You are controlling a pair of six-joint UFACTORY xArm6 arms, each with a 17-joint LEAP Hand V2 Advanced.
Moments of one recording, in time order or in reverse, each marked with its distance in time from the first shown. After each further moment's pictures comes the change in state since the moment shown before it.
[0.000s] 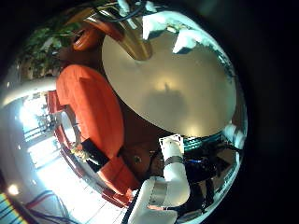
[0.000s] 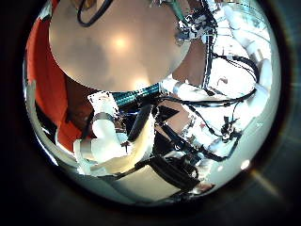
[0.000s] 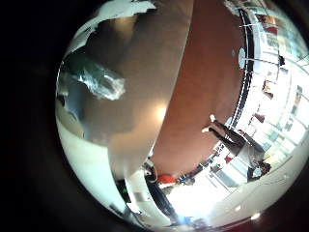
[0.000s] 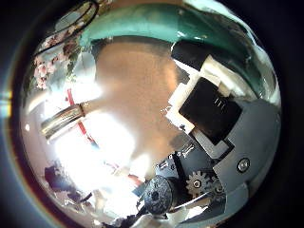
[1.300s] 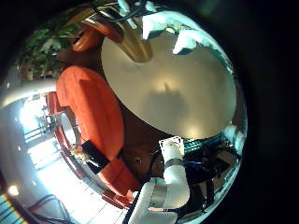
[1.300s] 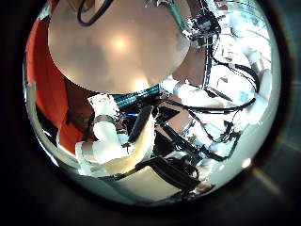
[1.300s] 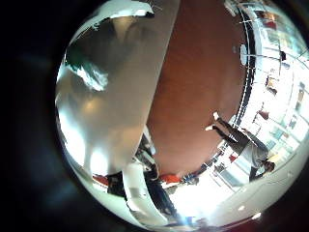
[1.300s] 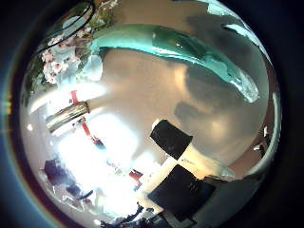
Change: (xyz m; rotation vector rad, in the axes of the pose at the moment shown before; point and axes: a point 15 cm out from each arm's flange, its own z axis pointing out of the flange) left arm 0.000 -0.002 0.001 0.012 -0.001 0.009; right arm 0.009 0.030 0.007 0.001 -0.037 0.021
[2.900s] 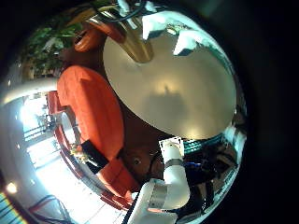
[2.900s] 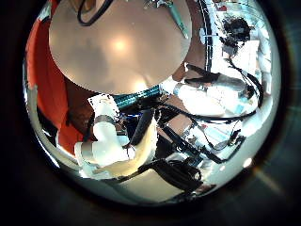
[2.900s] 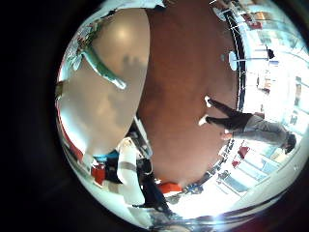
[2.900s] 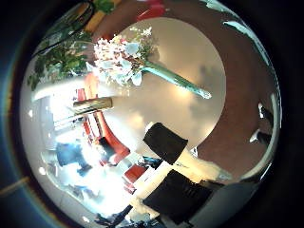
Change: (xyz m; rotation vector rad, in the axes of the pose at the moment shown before) left arm -0.001 0.002 -0.001 0.021 0.001 -0.003; right arm 0.028 0.059 -0.142 0.112 -0.006 -0.010
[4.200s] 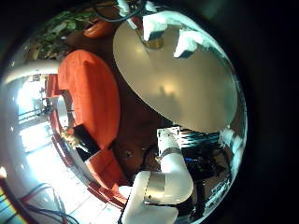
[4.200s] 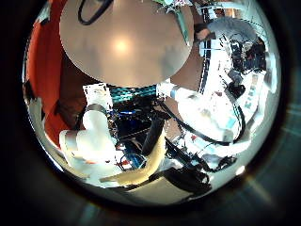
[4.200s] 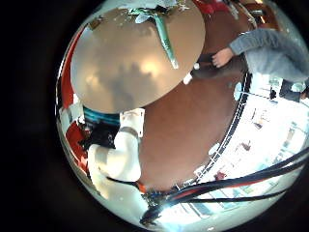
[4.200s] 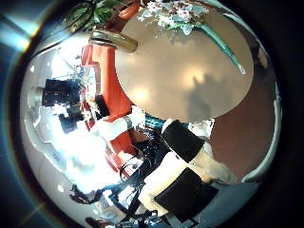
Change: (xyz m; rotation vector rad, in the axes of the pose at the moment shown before) left arm -0.020 0.062 0.007 0.024 0.076 -0.184; right arm -0.135 0.170 -0.051 -0.037 0.055 -0.456
